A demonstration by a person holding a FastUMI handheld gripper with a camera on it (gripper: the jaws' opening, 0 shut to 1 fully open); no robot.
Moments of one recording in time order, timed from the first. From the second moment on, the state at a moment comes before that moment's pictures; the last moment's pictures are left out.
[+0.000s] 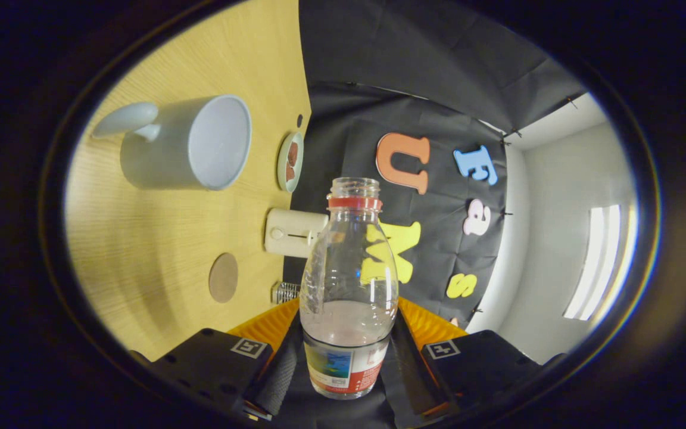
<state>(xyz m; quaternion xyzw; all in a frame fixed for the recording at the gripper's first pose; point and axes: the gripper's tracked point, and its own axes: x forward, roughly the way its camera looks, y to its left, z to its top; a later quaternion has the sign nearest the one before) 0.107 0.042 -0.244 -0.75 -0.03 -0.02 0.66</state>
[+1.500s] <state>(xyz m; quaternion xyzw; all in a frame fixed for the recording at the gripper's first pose) 0.095 0.046 -0.223 -0.79 -0.05 -0.05 0.61</state>
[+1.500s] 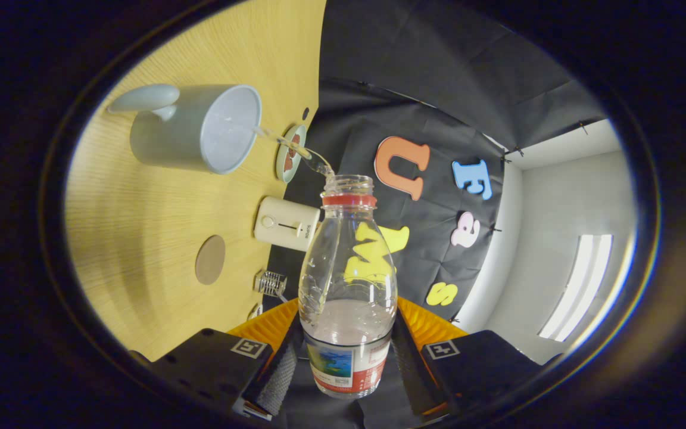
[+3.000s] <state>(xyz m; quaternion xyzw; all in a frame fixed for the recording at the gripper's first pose) 0.089 0.060 -0.219 -0.85 -0.06 -0.05 0.52</state>
